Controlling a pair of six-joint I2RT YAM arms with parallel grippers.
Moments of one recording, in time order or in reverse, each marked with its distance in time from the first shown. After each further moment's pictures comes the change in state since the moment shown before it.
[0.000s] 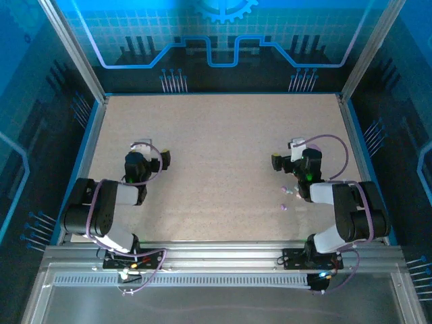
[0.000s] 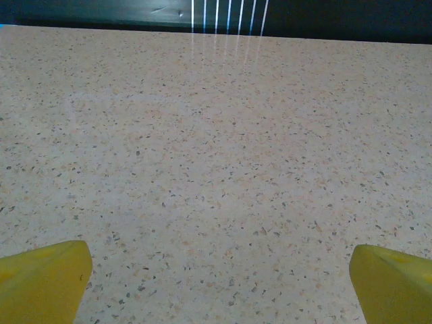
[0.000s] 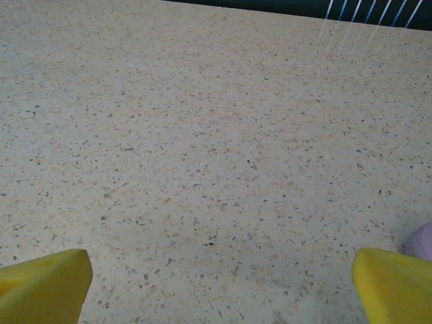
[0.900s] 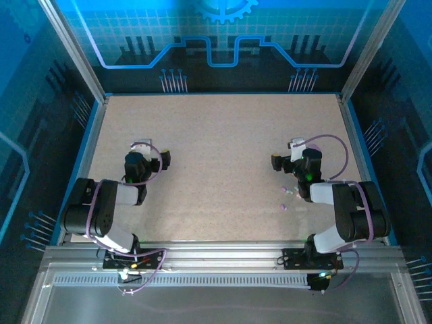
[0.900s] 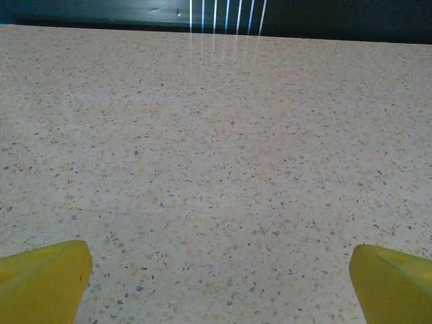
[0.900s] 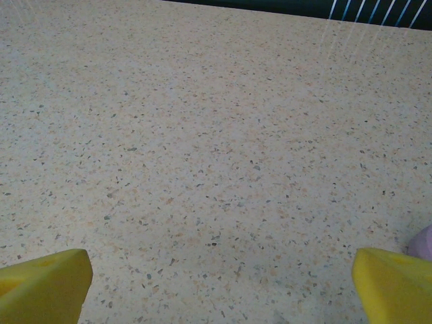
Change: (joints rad) left arm 0.002 0.000 0.000 0.000 0.005 -0.001; right arm 0.000 0.000 0.000 0.000 -0.008 0.000
